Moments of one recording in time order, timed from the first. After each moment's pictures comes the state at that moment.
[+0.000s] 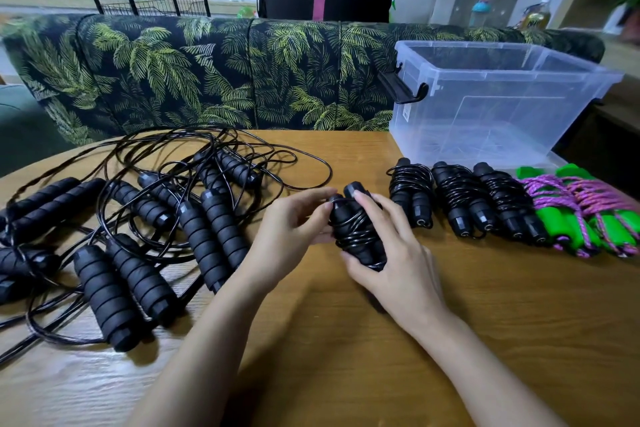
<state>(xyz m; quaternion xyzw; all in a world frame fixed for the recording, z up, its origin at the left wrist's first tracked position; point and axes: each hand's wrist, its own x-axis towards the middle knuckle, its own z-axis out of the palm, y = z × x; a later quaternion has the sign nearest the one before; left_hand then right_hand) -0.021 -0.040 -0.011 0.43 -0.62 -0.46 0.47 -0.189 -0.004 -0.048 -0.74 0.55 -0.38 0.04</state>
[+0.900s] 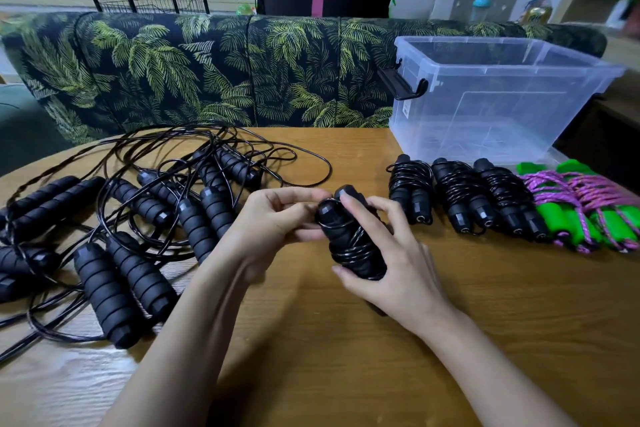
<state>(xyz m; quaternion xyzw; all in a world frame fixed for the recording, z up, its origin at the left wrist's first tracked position) -0.004 -0.040 0.007 0.40 -0.49 -0.62 0.46 -0.193 0.001 -0.041 -0.78 0.50 -0.38 0.04</state>
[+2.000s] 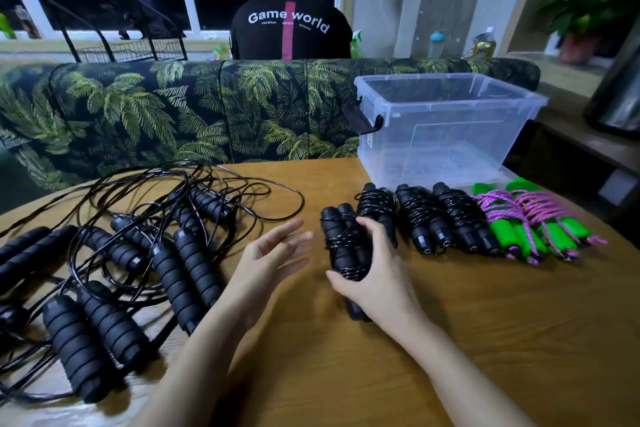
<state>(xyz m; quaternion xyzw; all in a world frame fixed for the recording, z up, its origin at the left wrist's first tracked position) -0.027 -0.050 -0.028 0.40 -0.48 -0.62 0.48 -0.209 -0.011 -0.039 -0.64 0.62 -0.43 0.16</state>
